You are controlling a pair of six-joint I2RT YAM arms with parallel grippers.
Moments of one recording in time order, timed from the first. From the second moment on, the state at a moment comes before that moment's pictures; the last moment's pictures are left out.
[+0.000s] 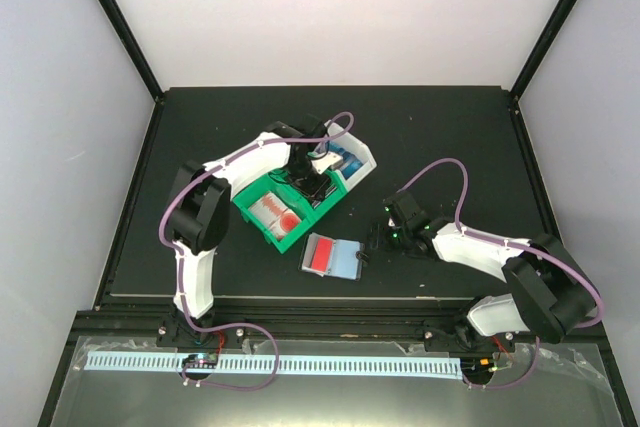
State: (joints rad) left arm -0.57 2.01 1.60 -0.98 0.32 0.08; right arm 0.64 1.37 0.56 -0.23 -0.08 0.68
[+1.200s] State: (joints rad) left arm -0.73 1.11 0.72 -0.37 0.29 -0.55; right arm 0.80 1.00 0.57 -0.41 -0.01 0.75
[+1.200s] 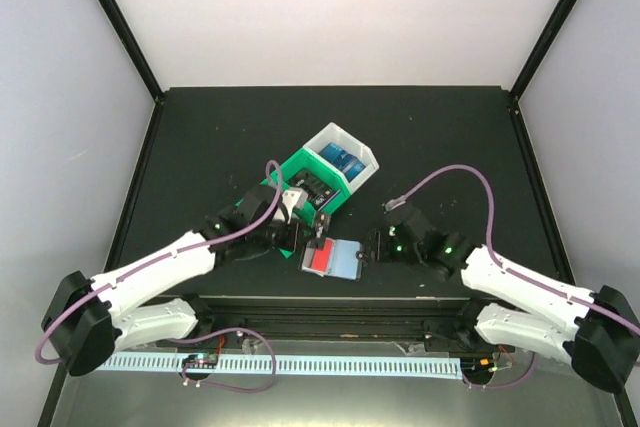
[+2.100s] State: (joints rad) left arm -0.80 1.17 0.37 0.12 0.34 -0.82; right arm 1.18 1.60 0.85 -0.68 0.29 1.11
